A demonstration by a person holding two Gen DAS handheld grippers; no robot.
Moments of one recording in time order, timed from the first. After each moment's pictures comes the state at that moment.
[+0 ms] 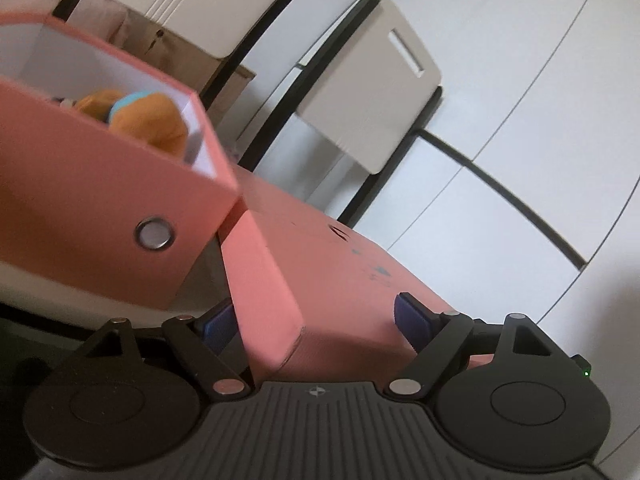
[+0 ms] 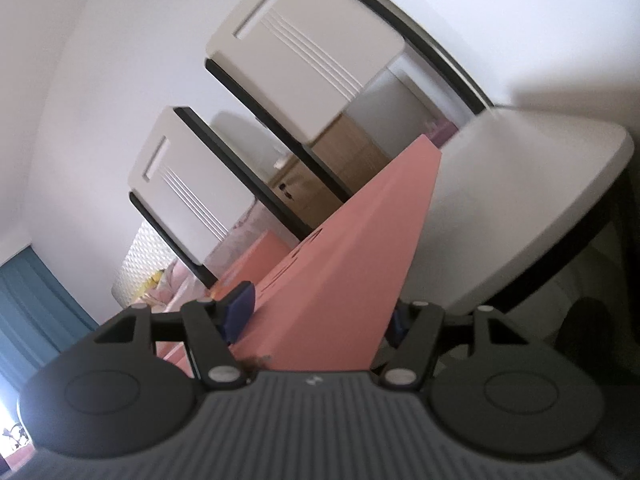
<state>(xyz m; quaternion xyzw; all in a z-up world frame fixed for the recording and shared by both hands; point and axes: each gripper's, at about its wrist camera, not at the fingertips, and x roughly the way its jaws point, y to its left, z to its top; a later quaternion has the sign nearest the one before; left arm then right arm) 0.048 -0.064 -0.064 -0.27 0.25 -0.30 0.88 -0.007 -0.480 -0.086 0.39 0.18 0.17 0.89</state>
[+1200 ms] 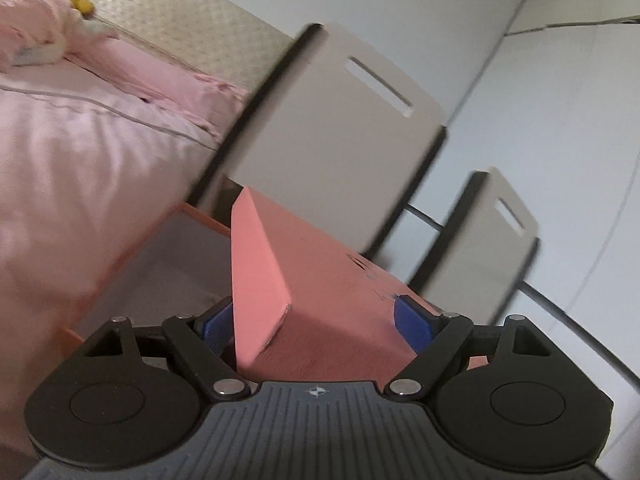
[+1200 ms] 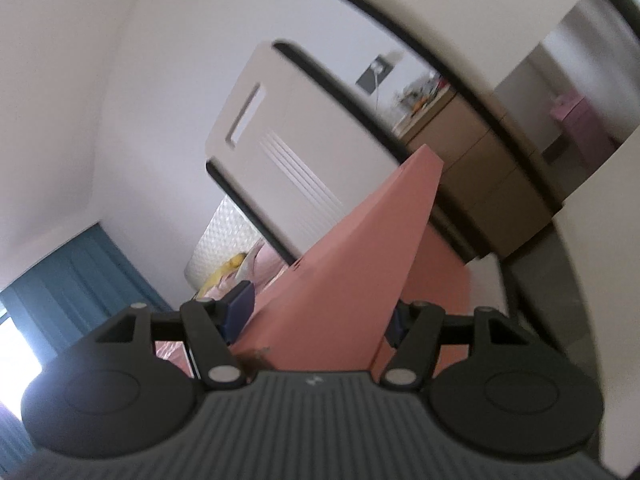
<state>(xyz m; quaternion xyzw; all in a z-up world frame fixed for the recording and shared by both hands) 0.082 0.091 0.017 -0.28 0.14 -0.10 0.94 0.164 -0.296 -0.023 0.39 0.17 0.31 0.85</state>
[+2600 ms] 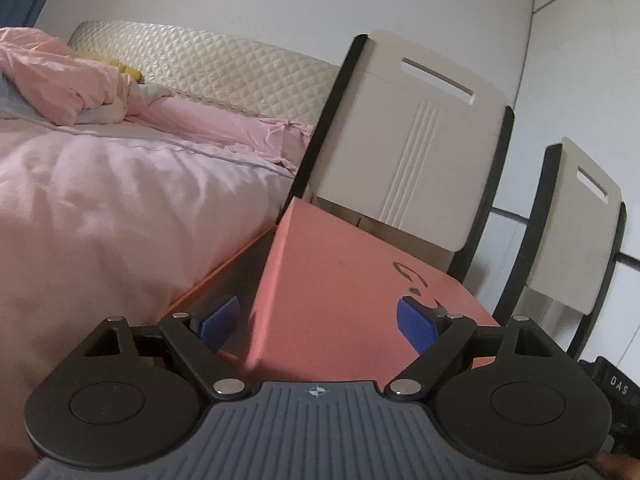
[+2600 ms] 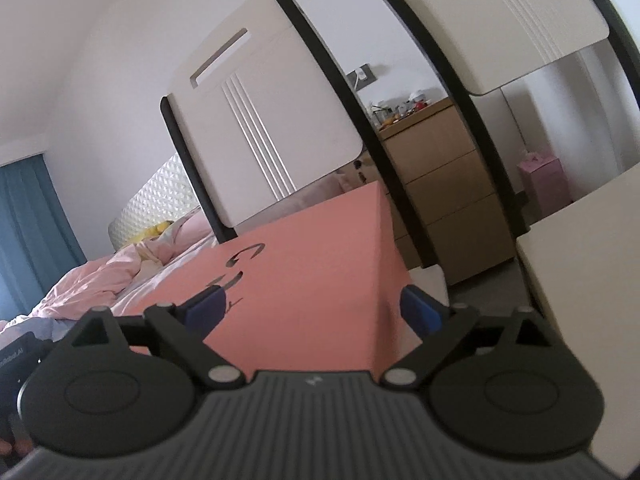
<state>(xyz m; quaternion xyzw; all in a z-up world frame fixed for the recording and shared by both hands) 0.076 0.077 -0.027 -0.18 0.11 0.03 0.98 0.178 -0.233 -0.074 0.25 0.15 0.22 0.93</state>
